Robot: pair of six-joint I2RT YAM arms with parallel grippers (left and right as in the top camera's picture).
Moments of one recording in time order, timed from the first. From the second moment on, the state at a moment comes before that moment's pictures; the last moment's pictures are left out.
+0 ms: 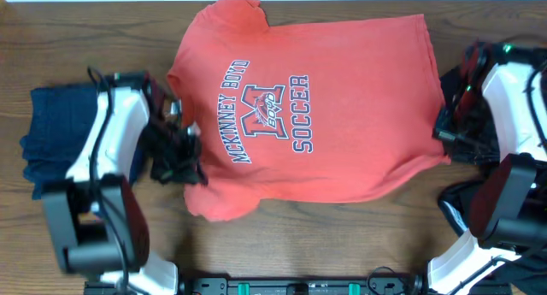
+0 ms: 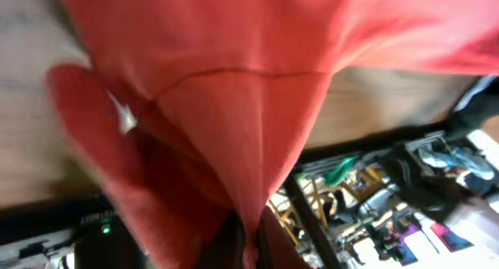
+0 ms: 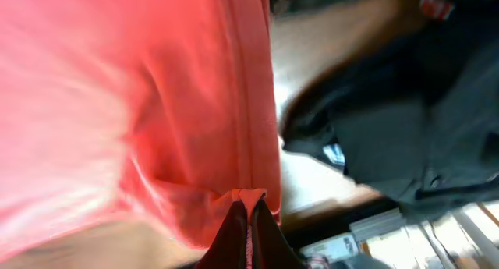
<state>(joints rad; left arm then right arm) 0.08 1.74 1.25 -1.54 0.47 -0.01 -0.18 1.88 1.52 -1.49 0.08 0.31</state>
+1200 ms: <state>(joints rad) 0.22 1.55 0.96 -0.48 0.47 -0.46 -0.25 1.75 1.25 -0.70 0.02 0.37</state>
